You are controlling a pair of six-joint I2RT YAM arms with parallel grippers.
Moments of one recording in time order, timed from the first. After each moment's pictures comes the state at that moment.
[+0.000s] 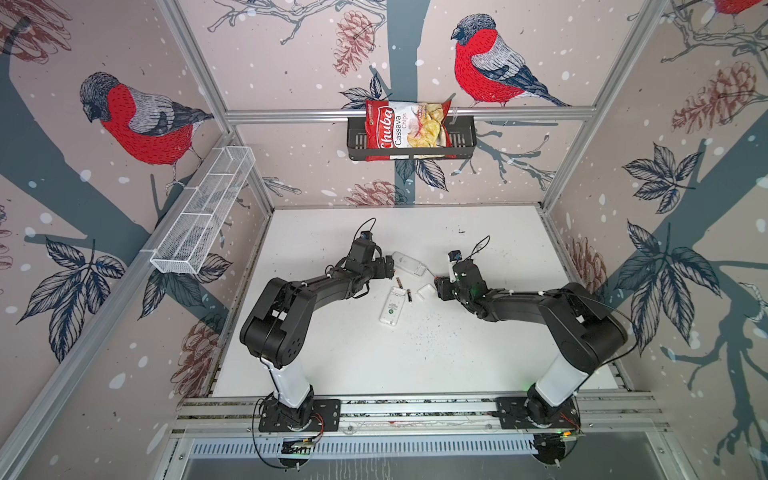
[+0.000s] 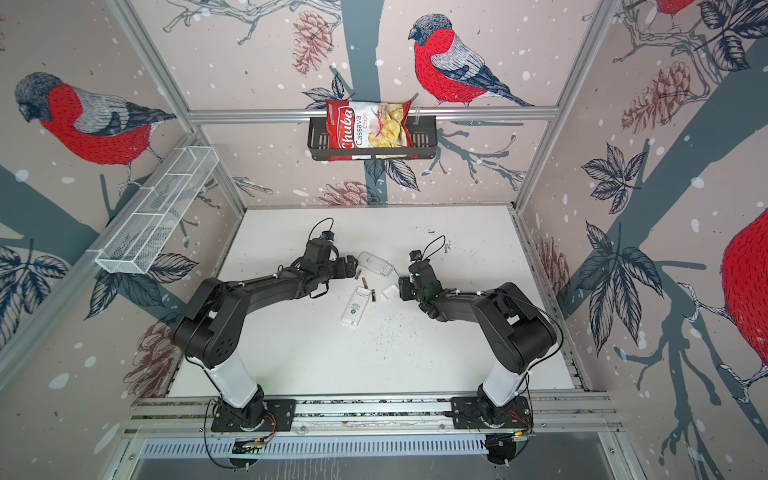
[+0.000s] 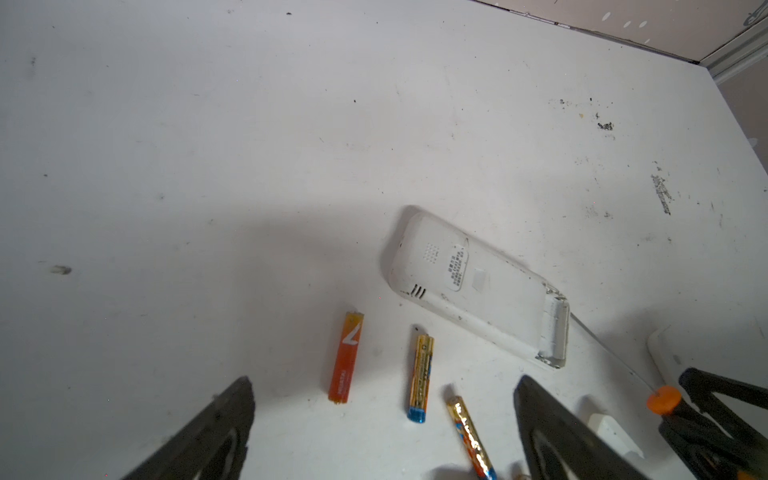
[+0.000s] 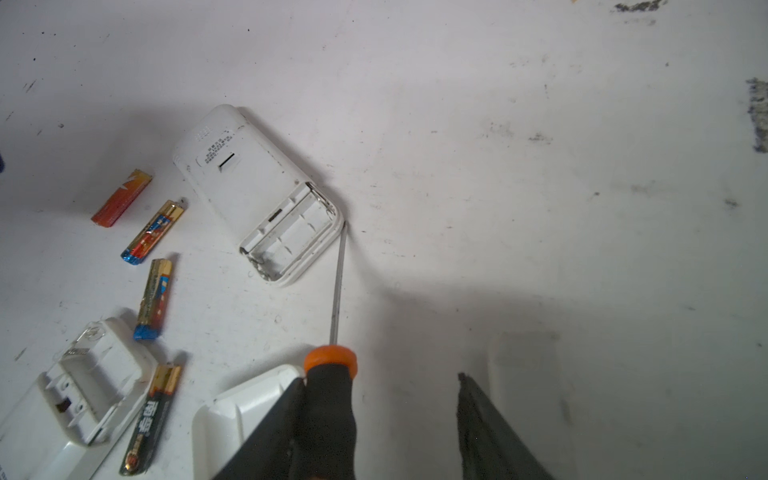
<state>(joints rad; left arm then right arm) -0.44 1.75 0.96 0.09 0.02 -0.41 0.61 1.71 0.72 0.28 0.08 0.29</state>
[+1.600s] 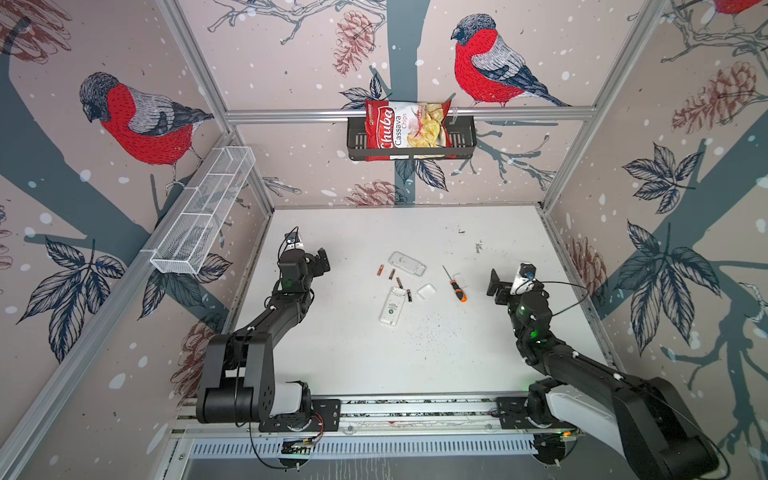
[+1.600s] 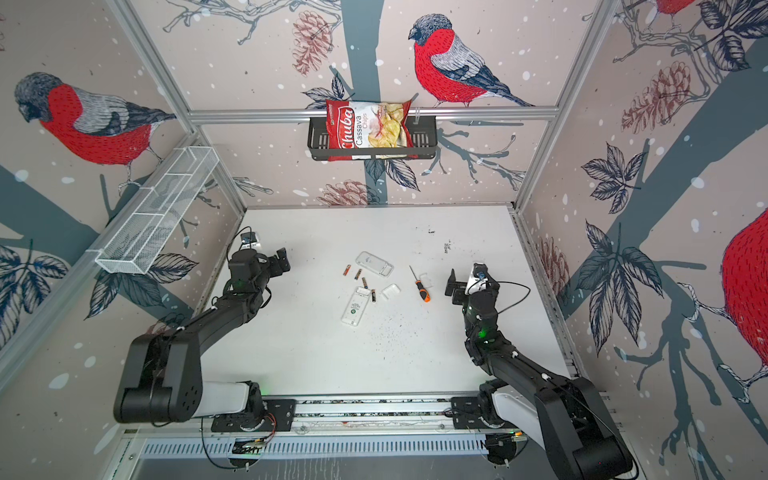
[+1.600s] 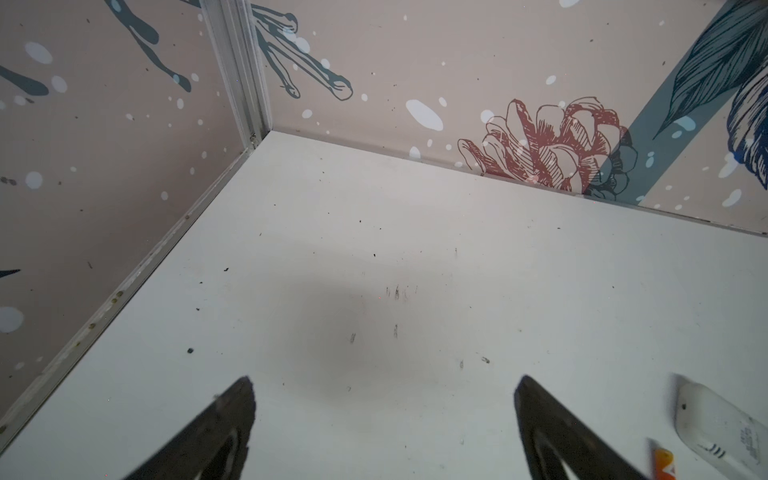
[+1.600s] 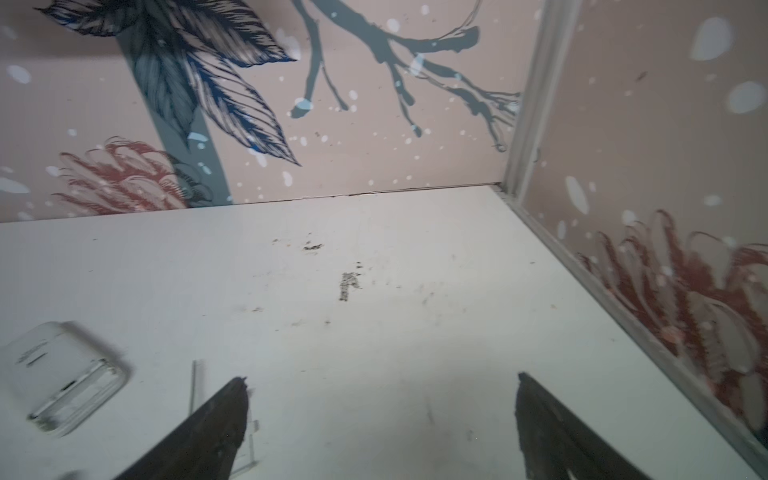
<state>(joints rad) 0.01 1.39 0.59 0.42 -0.10 -0.16 0.32 1.04 0.14 0.77 0.38 0.03</state>
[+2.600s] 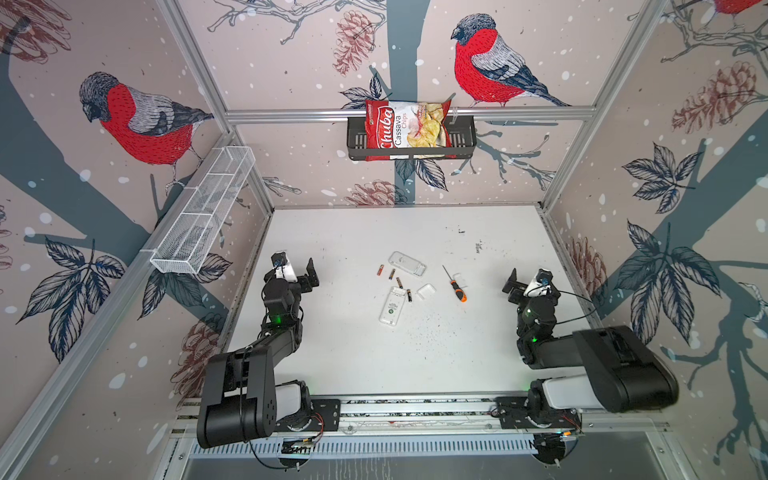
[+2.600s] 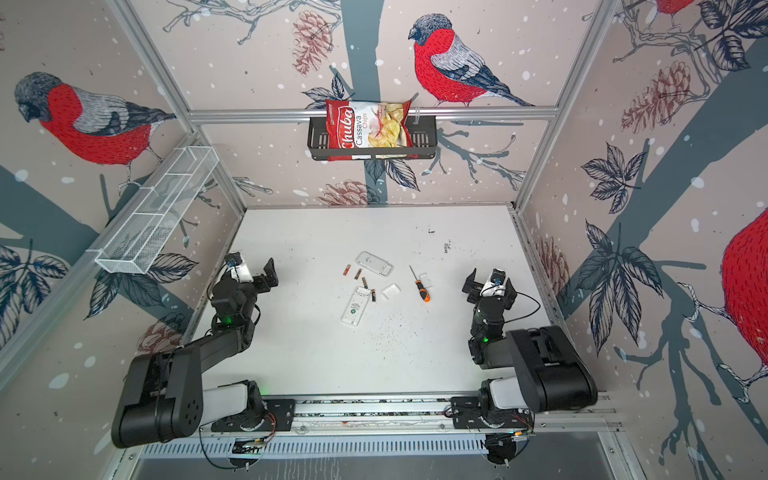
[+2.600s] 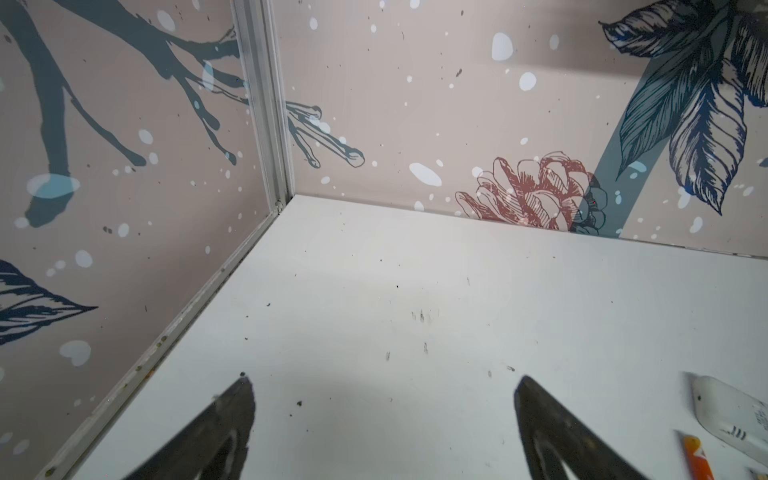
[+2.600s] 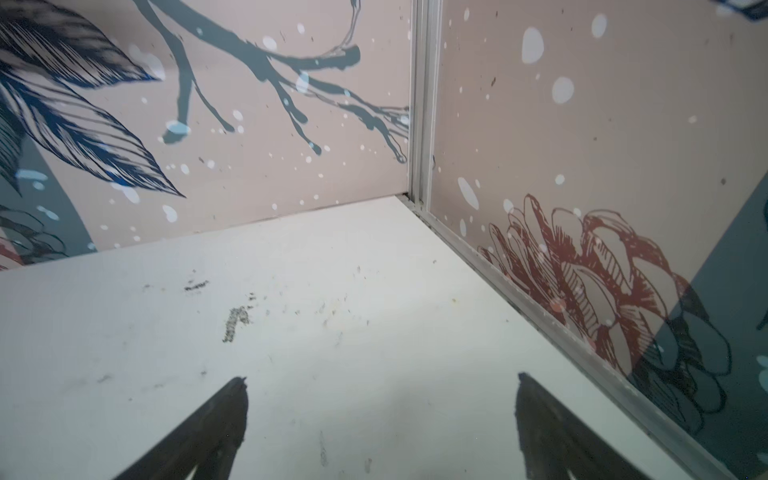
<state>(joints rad) 0.15 1.28 0.30 0.85 0.05 -0.07 0.17 1.47 0.09 1.28 0.46 0.02</state>
